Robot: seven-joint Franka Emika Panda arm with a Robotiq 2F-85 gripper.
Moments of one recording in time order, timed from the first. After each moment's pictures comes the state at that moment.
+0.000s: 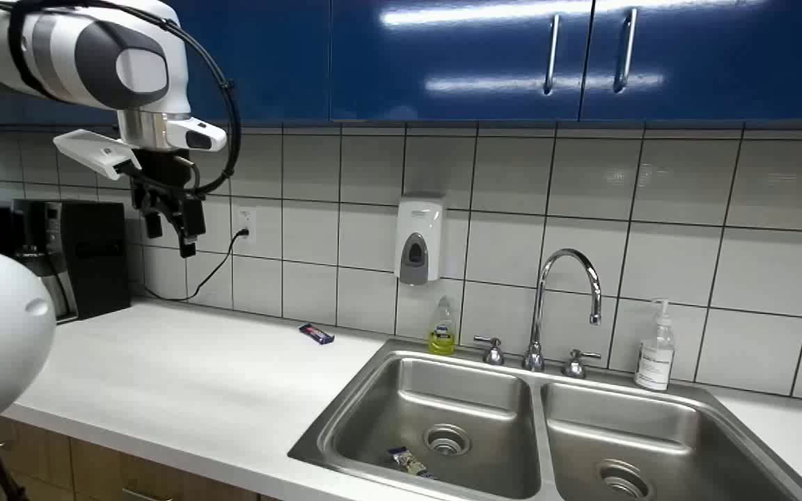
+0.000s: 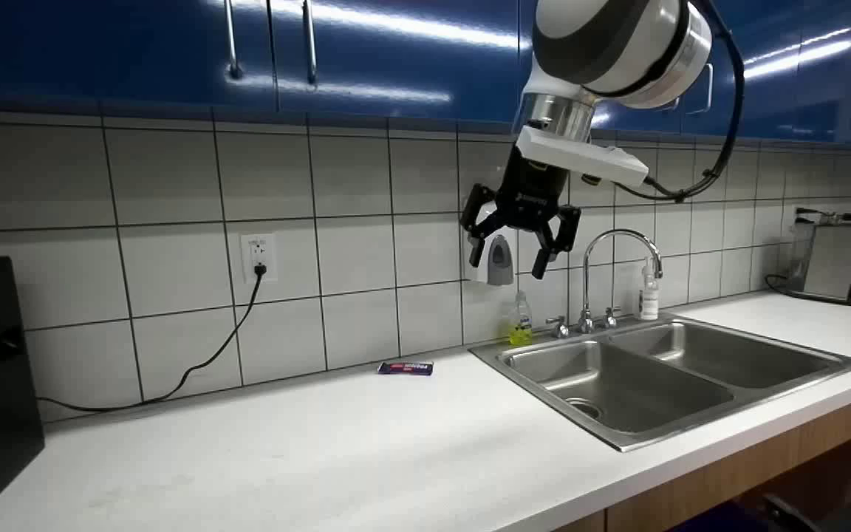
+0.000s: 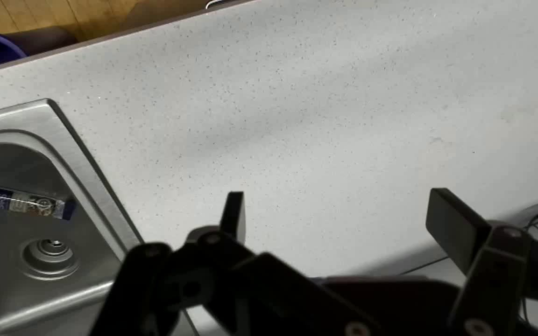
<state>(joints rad) 0.15 -0.63 0.22 -2.64 0.29 2.31 0.35</state>
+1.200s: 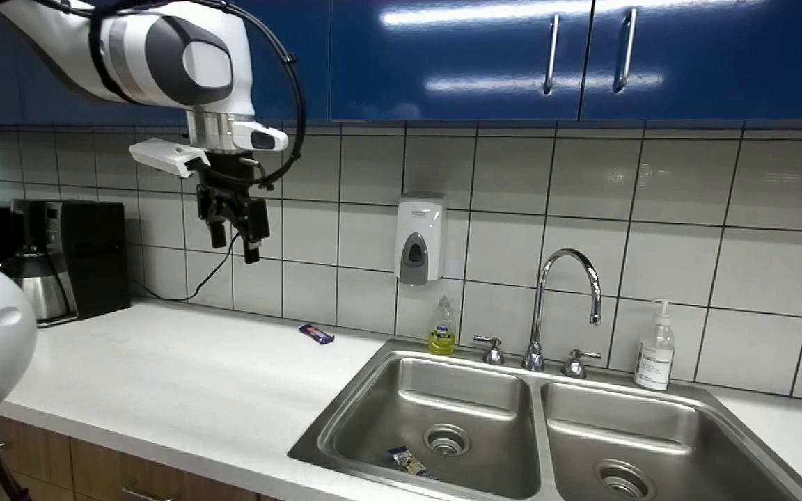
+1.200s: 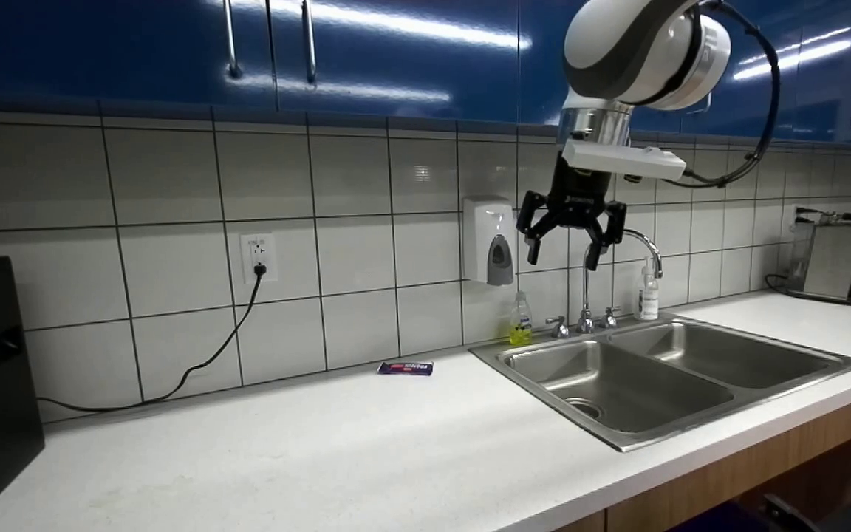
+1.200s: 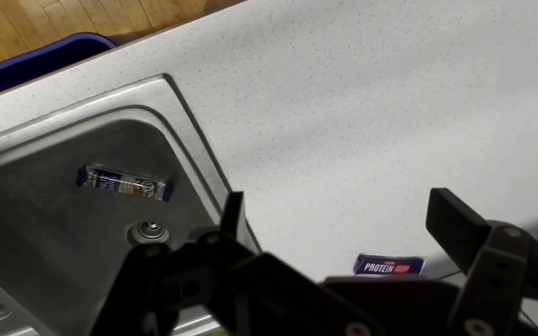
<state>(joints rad) 0.02 -0.60 0.09 -2.61 0.14 2.23 0.30</state>
